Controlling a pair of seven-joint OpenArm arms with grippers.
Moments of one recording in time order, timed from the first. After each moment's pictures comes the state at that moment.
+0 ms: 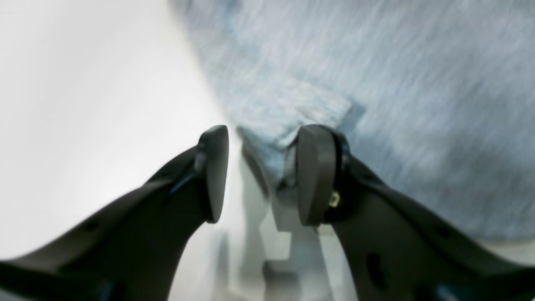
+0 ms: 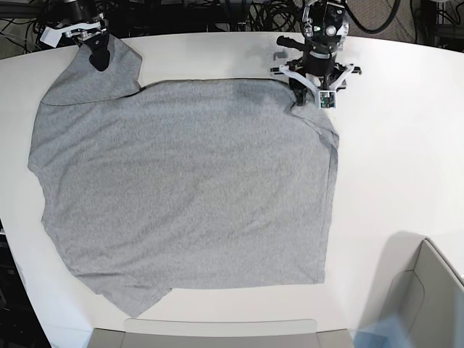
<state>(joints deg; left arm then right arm) 29.6 -4.7 7.2 104.2 -4.3 12.9 27.9 -46.4 26.7 0.9 82.4 66.0 25.1 16.6</state>
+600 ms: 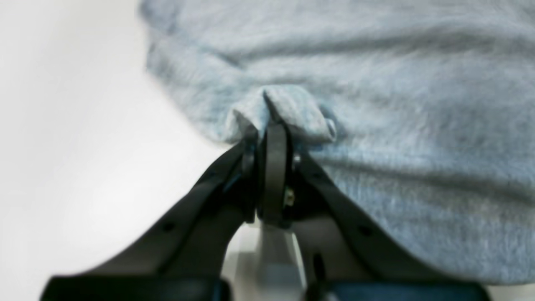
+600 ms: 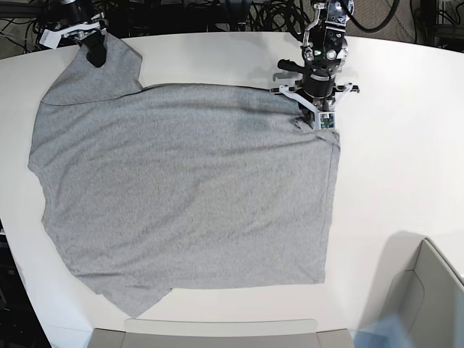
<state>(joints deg) 25.7 -3.4 2.6 97.8 -5.1 11.6 31.5 -46.6 28.5 0.5 82.3 65.8 23.5 14.7</state>
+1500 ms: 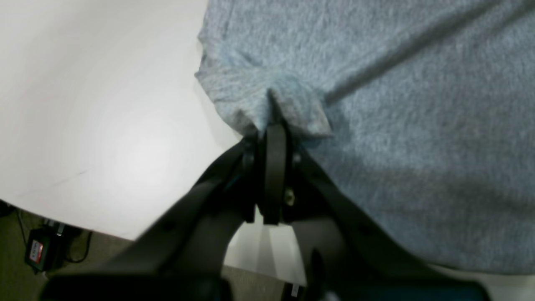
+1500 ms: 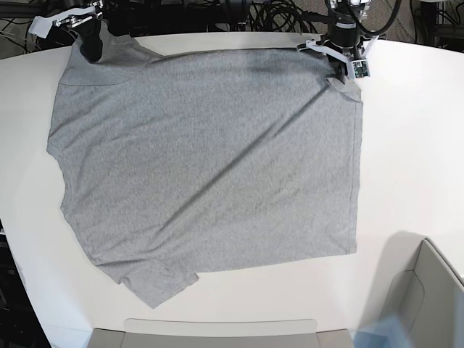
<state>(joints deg) 44.0 -3.4 -3.1 113.8 -7.5 12.2 27.9 -61.4 26.5 8.2 103.5 65.7 22.9 14.2</state>
